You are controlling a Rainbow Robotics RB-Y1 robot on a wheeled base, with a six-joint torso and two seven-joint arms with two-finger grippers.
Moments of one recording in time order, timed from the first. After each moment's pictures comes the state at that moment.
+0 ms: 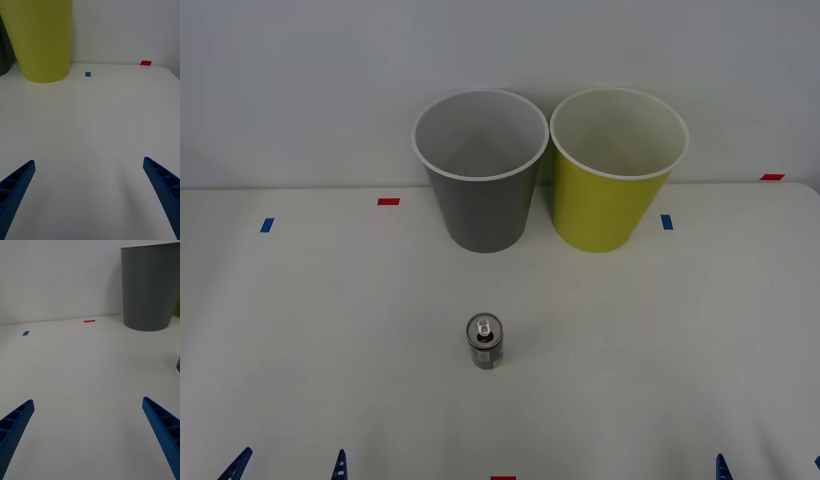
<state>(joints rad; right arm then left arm) 1.14 -0.39 0.21 -2.11 -0.34 -0.46 1.72 1.10 0.33 -0.31 -2.04 0.25 -0.56 -1.76</state>
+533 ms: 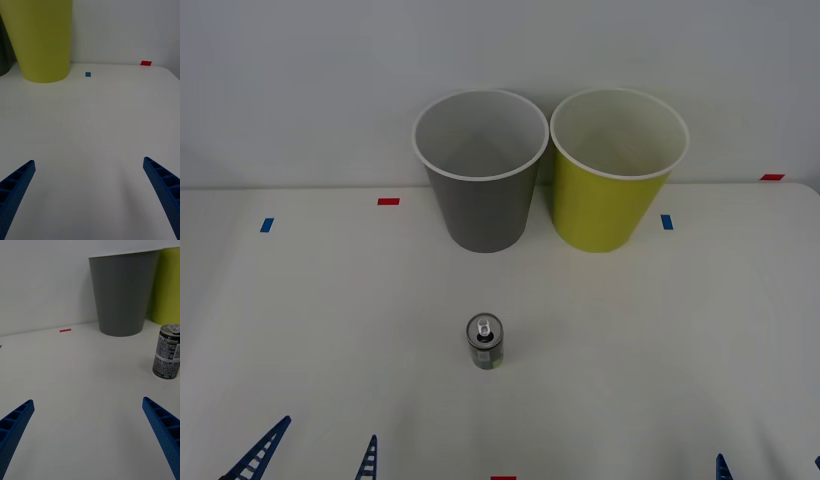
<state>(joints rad) 1.14 -0.39 0.21 -2.11 -0.34 -0.46 1.72 0.98 0.45 -0.36 -2.03 0.23 -0.56 -1.76</state>
